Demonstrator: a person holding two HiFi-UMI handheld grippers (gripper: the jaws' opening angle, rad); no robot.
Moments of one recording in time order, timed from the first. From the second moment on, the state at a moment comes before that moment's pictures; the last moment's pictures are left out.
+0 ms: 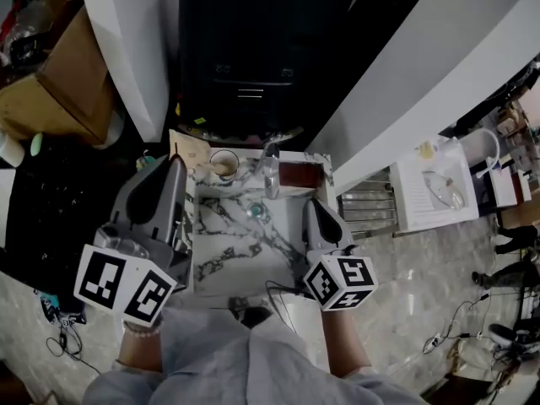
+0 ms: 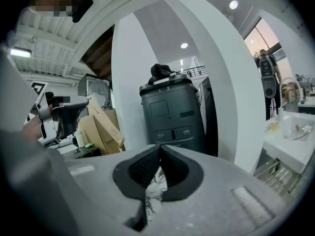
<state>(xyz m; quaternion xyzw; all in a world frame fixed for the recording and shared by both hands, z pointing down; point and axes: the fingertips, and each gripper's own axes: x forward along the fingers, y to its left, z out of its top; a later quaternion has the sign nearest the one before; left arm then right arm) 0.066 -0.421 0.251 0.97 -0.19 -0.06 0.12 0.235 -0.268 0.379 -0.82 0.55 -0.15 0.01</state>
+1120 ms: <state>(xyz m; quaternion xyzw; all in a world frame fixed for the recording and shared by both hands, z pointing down) 0.151 -0.434 0.381 0.98 -0.13 0.07 0.14 0.237 -0.224 0.413 -0.86 0.48 -0.20 0.02</state>
